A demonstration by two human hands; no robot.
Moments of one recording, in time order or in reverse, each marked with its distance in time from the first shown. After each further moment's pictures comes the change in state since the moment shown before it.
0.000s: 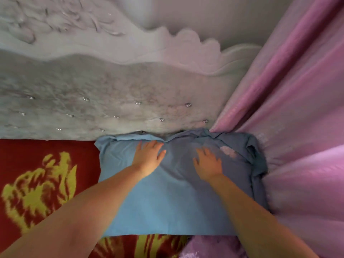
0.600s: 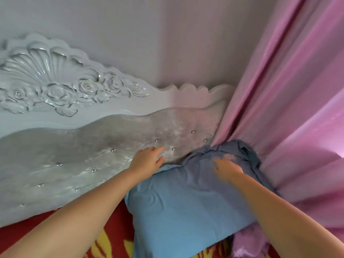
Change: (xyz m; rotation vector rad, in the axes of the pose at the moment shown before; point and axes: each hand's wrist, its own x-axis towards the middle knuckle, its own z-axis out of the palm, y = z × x) left_hand -0.001 -0.136 -0.186 -0.105 0.122 0.529; right_hand -0.104 -0.136 -0.090 0.016 0.034 0.316
